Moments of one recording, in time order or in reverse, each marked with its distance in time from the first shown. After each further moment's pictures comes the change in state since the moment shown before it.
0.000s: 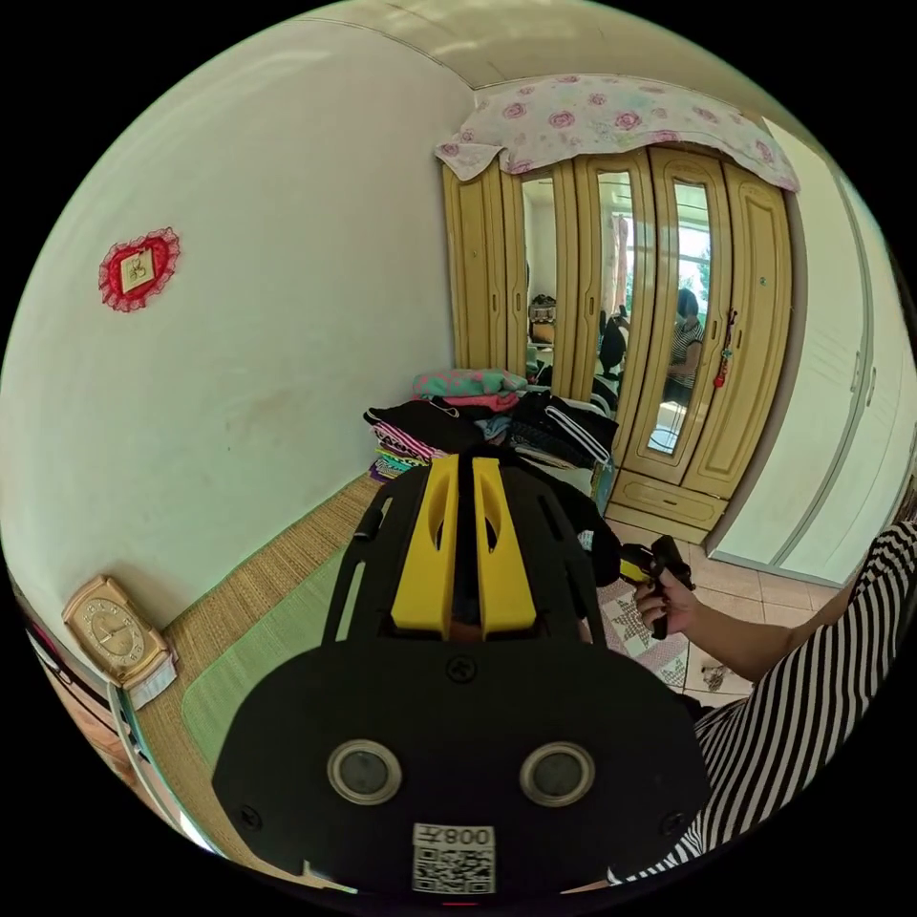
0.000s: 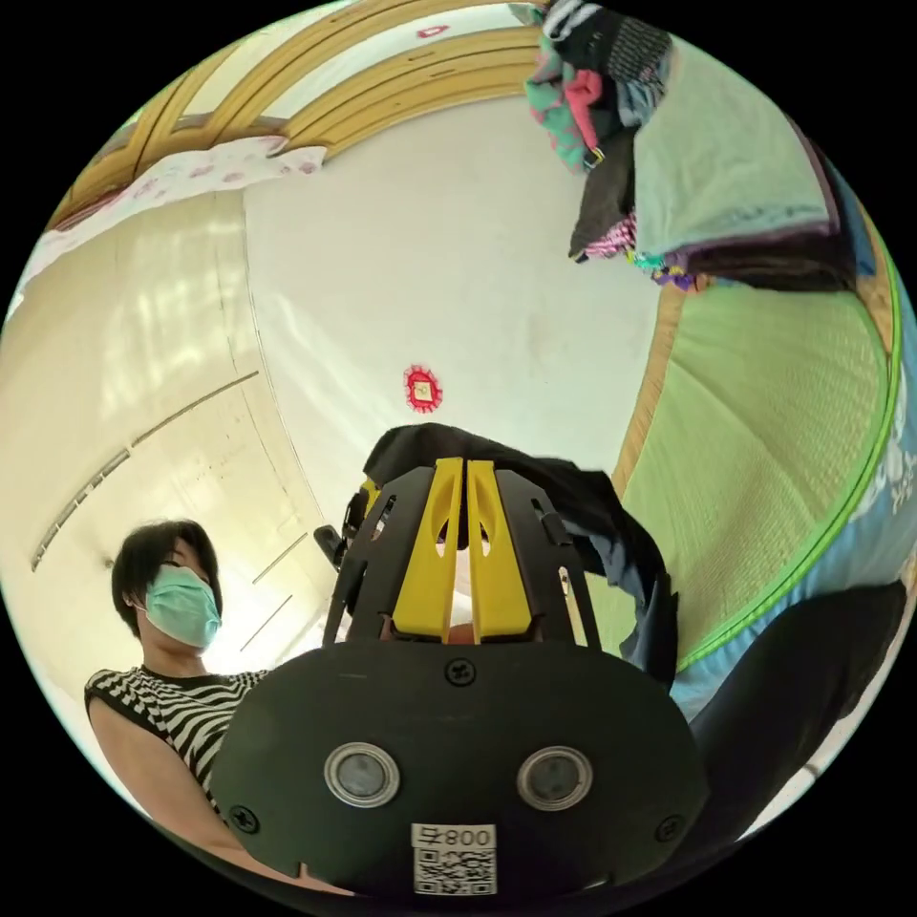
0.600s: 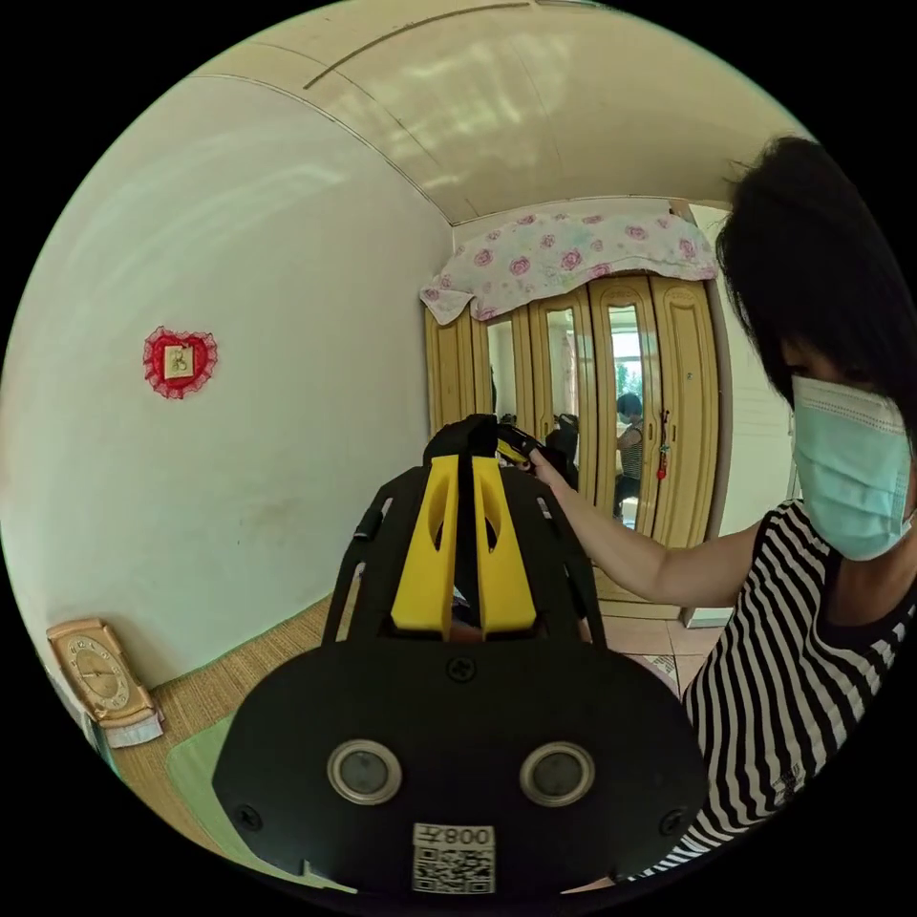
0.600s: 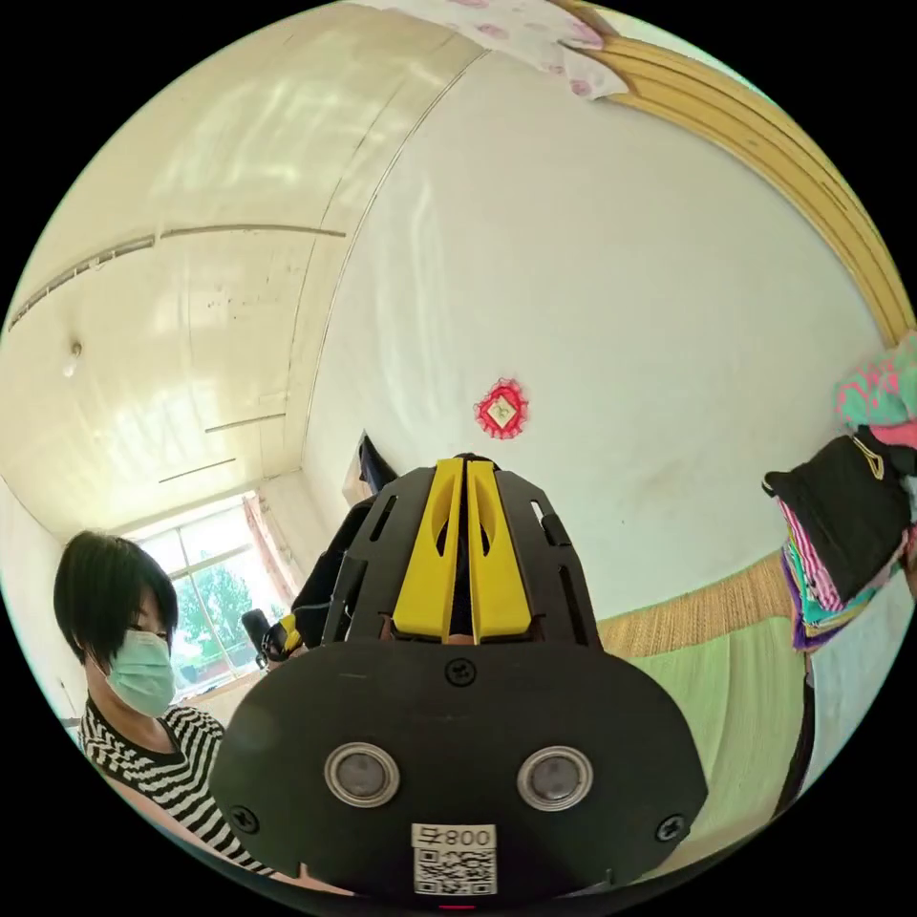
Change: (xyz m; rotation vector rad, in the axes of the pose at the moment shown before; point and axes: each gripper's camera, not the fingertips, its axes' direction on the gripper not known) left arm -0.169 0.041 -0.262 0.427 0.026 -0.018; right arm -0.206 -0.065 0.346 -0.239 -0.002 -0.604
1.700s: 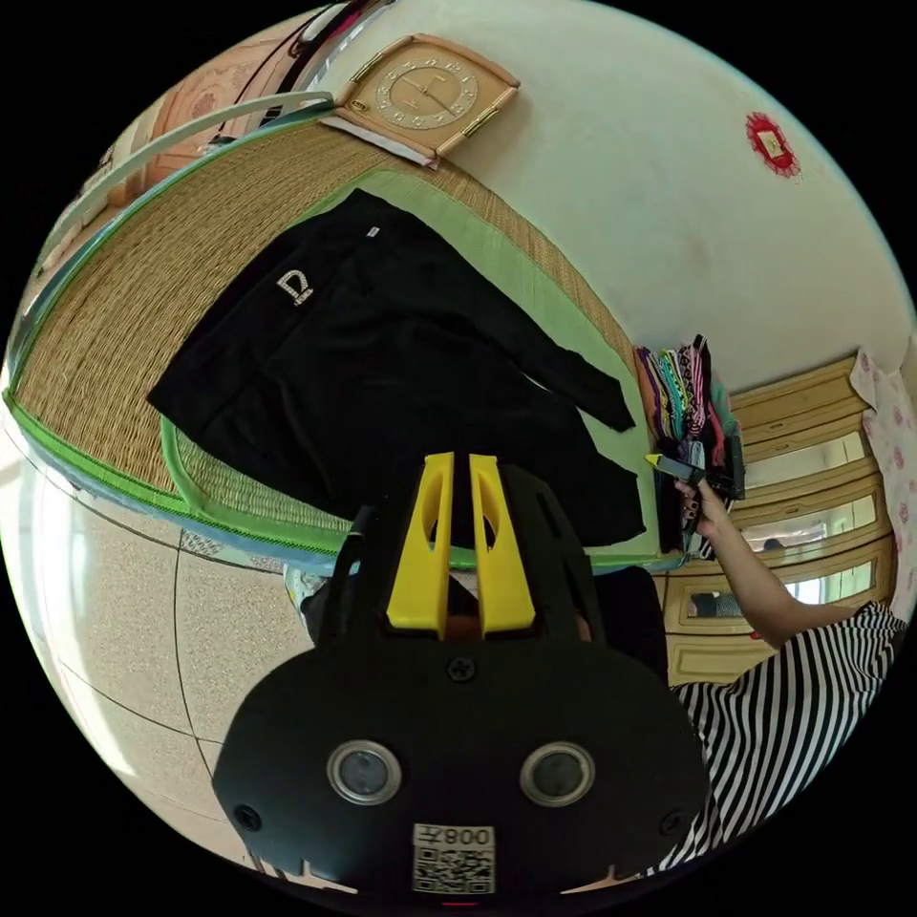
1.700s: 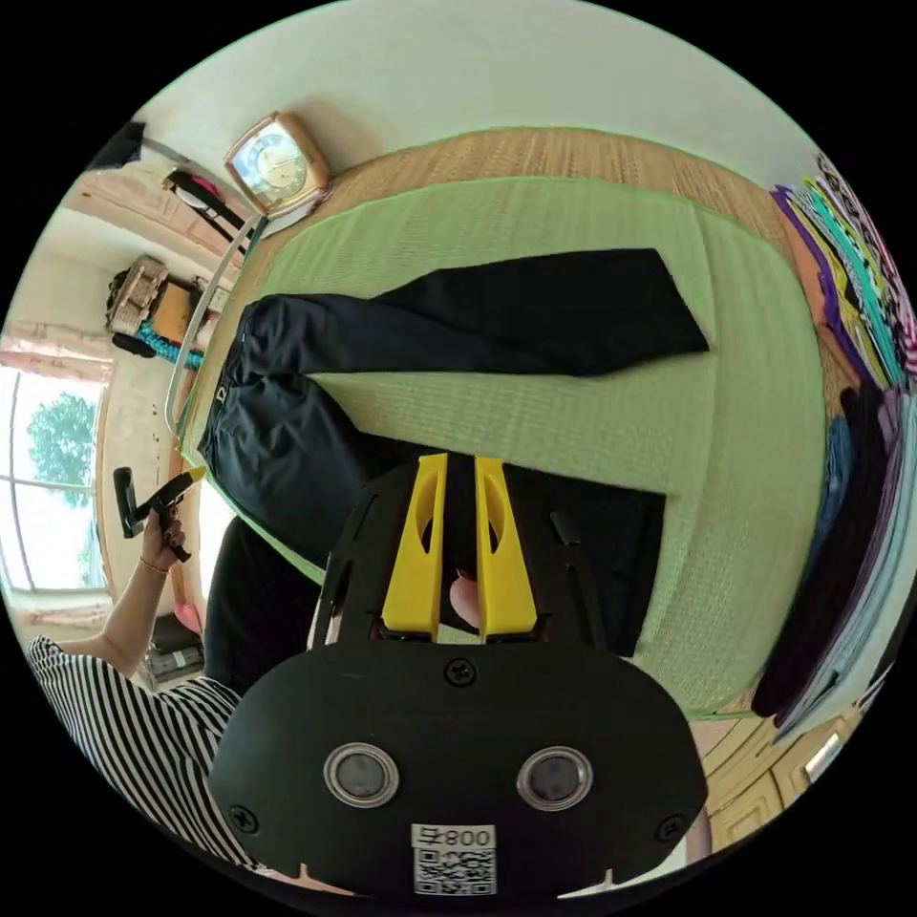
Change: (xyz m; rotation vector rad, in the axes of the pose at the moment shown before) left arm -0.484 0.400 -0.190 -0.702 -0.424 -1.145; right arm 0.233 0.506 0.325 -1.286 0.714 0.281
